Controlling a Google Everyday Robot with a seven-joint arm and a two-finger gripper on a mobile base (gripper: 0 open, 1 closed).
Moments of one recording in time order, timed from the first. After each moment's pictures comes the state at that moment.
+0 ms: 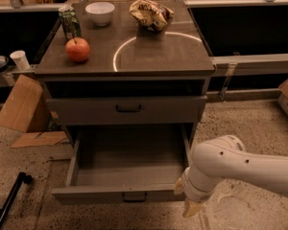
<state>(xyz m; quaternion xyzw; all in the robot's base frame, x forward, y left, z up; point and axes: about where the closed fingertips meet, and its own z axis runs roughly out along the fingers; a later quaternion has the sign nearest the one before) 0.380 -0.137 0.528 -0.78 0.61 0.10 0.06</state>
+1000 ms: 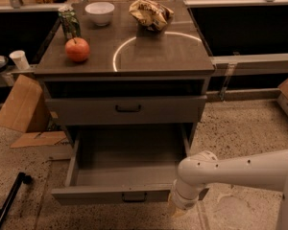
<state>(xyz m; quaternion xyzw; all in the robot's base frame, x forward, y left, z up) 0.384 -0.119 0.404 -0.77 0.62 0.14 0.03</state>
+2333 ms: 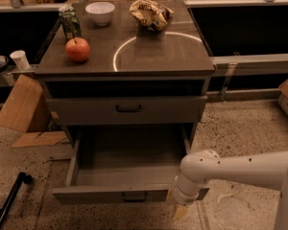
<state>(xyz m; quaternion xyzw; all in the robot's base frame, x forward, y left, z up) 0.408 -0.115 0.395 -0.75 0.64 0.15 0.06</state>
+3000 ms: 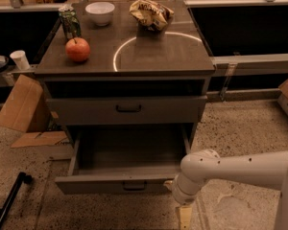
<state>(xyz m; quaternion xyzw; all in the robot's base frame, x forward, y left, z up) 0.408 -0.115 0.395 -0.75 0.64 0.15 0.06</state>
